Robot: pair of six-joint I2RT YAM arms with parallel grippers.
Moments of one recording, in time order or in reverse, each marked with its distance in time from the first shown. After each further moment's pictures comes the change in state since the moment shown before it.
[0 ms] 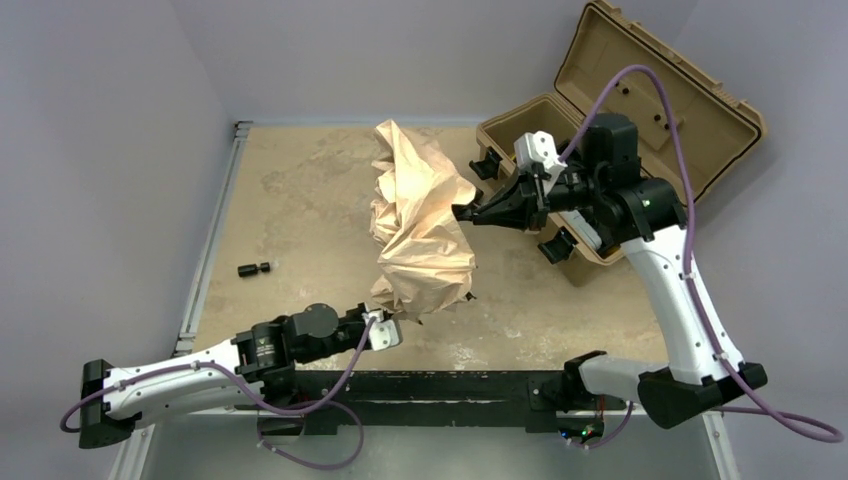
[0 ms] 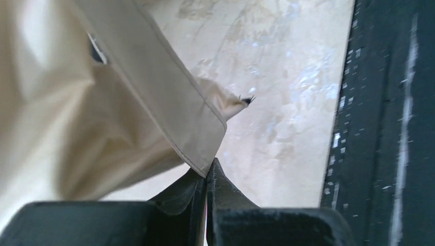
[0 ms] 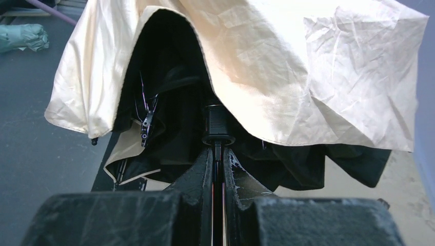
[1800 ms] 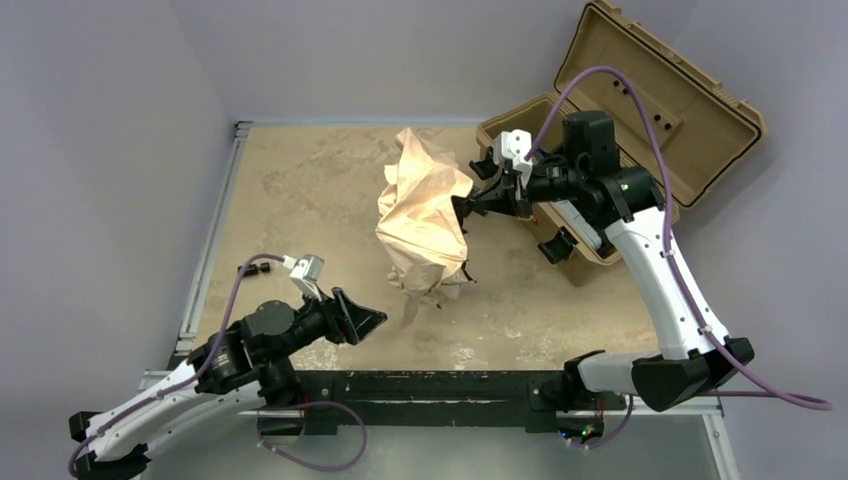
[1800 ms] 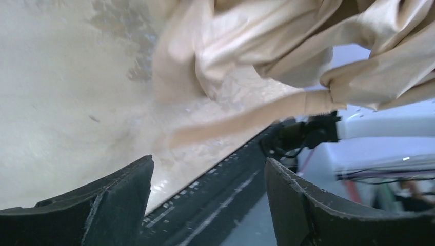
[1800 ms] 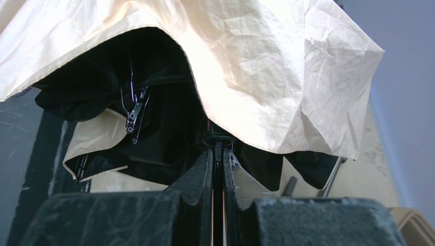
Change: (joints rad) left arm 0.180 -0.271 0.091 -0.304 -0.085 -1.136; right arm -0.001 0.058 -0.028 -0.016 0.207 -0.139
